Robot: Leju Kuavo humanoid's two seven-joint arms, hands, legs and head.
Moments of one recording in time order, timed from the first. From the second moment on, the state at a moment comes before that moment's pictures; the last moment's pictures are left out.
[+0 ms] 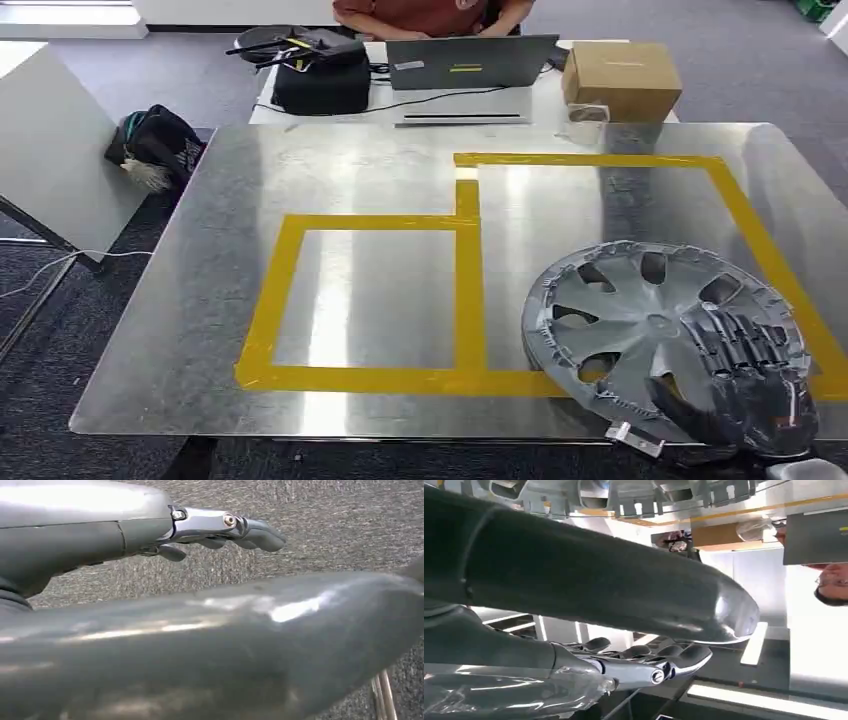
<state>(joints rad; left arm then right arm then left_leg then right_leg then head) -0.08 -0.07 0.41 -0.23 -0.56 0.39 -0.29 0.33 -0.42 0.17 -1.74 1.32 -0.66 0.06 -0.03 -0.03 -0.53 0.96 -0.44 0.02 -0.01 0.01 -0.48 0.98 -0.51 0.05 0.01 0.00</state>
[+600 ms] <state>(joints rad) -0.08 -0.06 0.44 -0.23 -0.55 0.39 -0.30 0.30 -0.42 0.18 -1.71 1.30 -0.66 0.04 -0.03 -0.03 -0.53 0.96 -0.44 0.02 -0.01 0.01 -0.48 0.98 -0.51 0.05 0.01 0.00</state>
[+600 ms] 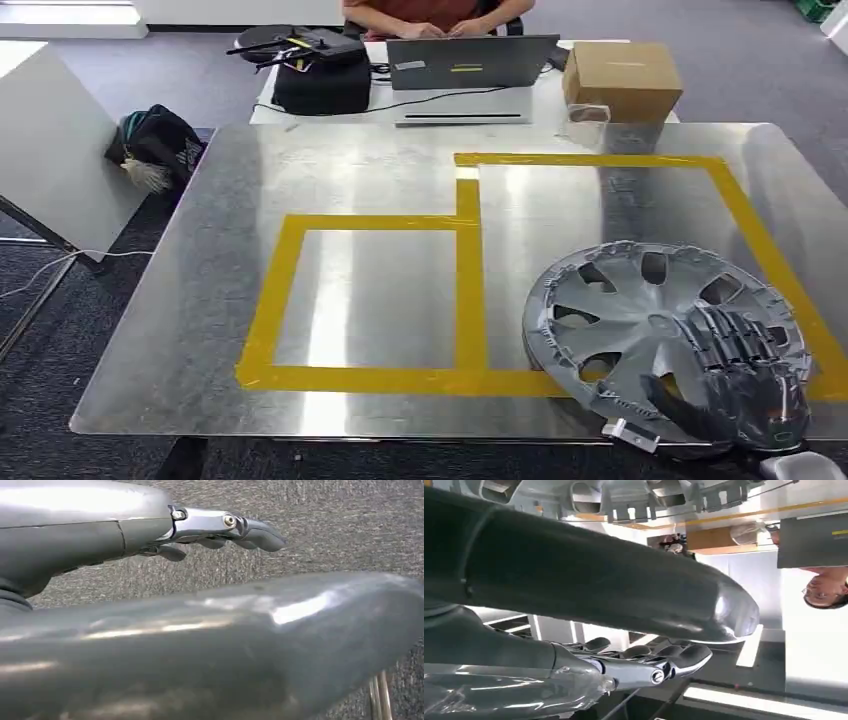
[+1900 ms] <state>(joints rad) -0.09 -0.07 0.45 -0.23 -0.57 0.40 -0.30 0.29 -0.42 0.17 -1.68 1.28 -0.63 0.03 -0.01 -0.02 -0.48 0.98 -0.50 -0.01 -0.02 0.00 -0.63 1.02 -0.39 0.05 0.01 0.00</state>
